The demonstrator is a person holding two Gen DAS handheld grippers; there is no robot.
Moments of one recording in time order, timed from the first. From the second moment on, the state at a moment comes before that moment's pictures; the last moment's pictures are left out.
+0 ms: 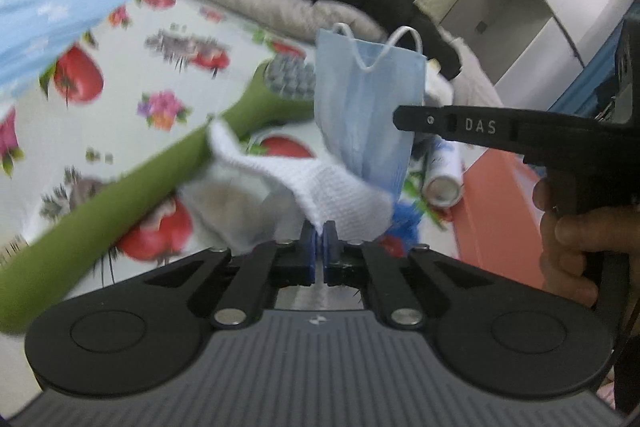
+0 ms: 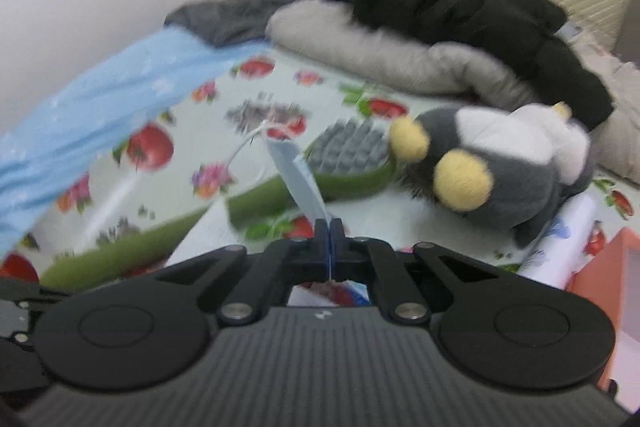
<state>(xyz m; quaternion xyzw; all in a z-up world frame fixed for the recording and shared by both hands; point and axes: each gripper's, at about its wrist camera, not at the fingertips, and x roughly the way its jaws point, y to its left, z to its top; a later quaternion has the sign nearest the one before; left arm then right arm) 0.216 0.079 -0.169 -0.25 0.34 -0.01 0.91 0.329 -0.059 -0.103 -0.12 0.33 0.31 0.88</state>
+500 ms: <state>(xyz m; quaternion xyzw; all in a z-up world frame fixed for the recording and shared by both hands) 0.162 0.065 -0.097 -0.21 0.28 -0.02 0.94 0.264 -0.117 -0.026 -0.07 0.26 0.27 0.92</state>
